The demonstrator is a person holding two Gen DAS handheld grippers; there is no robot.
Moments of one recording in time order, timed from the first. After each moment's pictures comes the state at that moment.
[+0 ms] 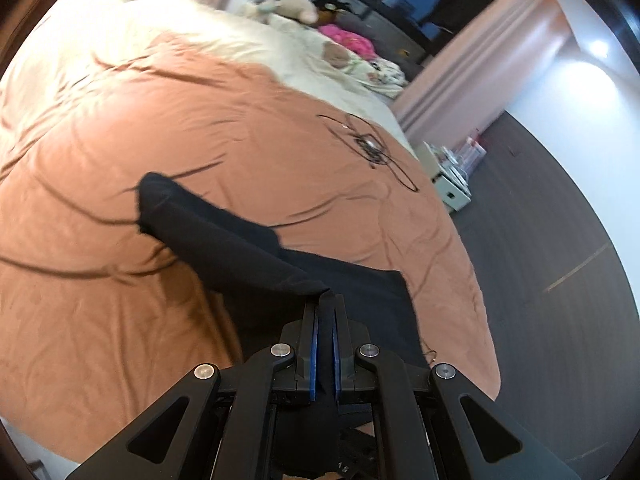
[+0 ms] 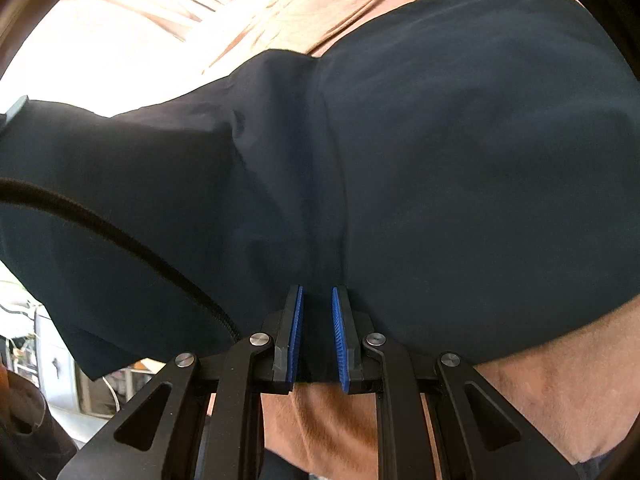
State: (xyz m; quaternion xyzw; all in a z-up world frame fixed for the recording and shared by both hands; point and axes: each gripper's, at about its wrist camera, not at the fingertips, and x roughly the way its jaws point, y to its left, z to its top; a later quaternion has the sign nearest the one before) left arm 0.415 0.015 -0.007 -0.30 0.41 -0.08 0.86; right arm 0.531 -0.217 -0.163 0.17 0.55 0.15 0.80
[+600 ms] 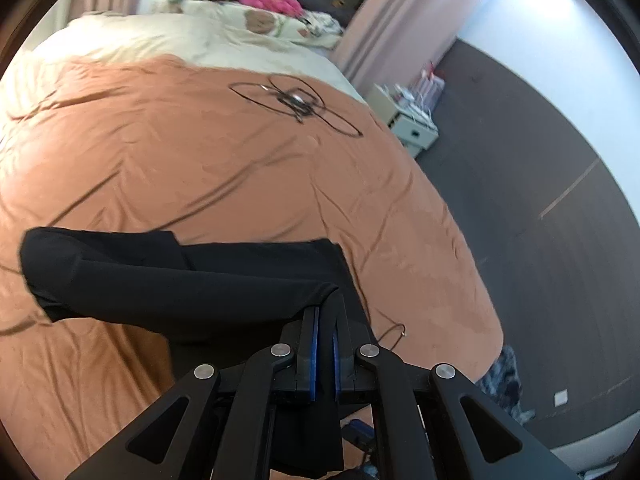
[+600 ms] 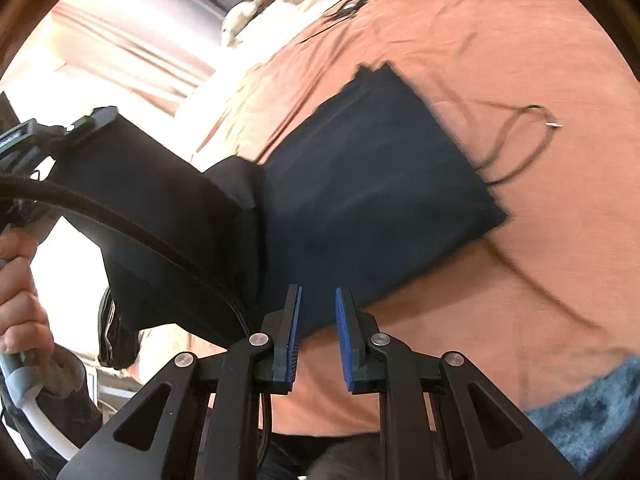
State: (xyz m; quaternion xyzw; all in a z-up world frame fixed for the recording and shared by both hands) left arm 0.472 -0.122 0.008 -0.20 0.45 -0.16 0.85; right arm 0.498 -0.371 -0.116 0.24 0.46 0.16 0.84
